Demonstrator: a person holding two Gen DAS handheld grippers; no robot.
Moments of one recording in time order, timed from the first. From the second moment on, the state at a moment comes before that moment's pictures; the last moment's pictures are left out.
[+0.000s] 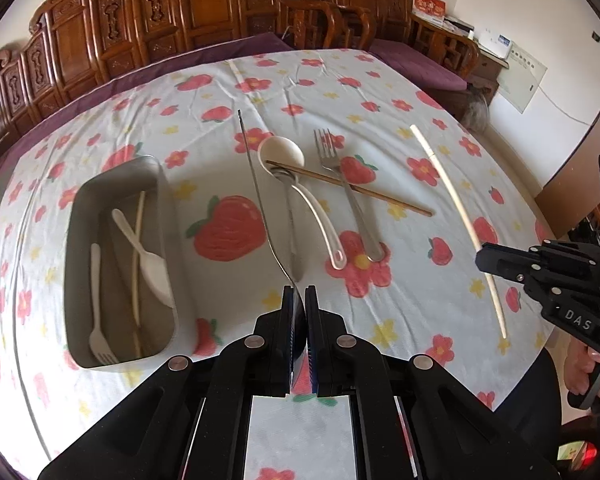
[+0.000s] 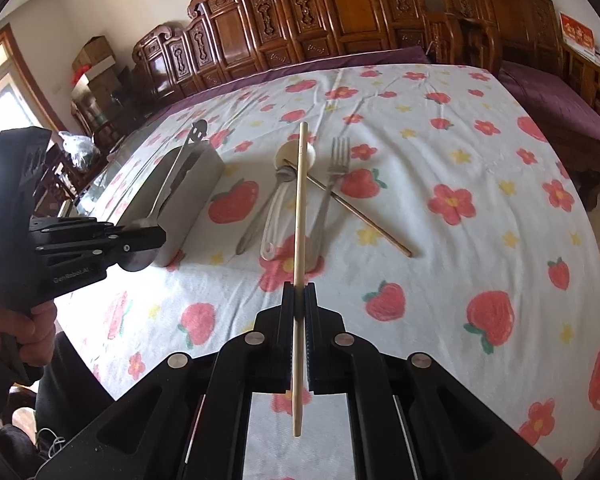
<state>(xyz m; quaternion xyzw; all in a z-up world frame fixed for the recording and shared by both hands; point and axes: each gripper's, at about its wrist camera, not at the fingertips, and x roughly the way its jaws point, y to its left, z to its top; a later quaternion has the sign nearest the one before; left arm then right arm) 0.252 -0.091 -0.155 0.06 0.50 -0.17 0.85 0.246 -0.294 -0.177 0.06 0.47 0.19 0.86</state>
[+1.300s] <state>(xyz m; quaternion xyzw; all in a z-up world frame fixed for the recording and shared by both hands) 0.318 0.049 -0.185 0.01 0.53 -0.12 0.84 0.329 -0.114 -0.166 0.02 0.49 0.27 0.83</state>
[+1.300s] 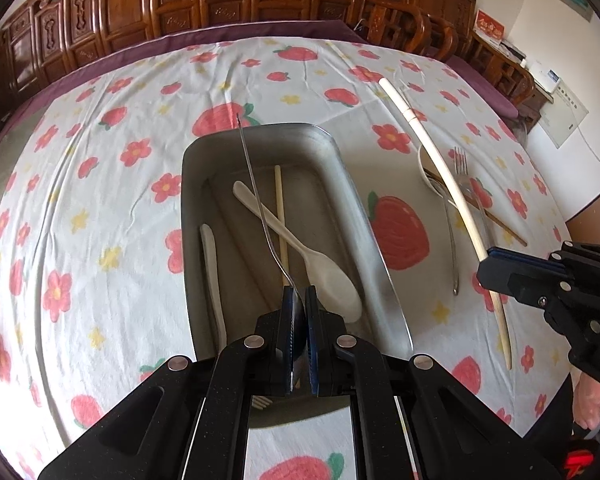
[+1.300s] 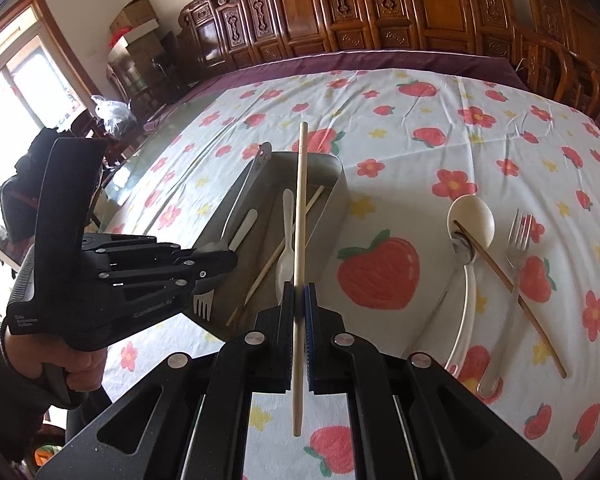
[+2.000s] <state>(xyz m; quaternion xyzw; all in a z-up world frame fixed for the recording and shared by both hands) 0.299 0.111 -0.147 -0.03 0.49 -0.07 0.87 0.365 -0.050 -0.181 0.06 0.50 0.30 0.81</state>
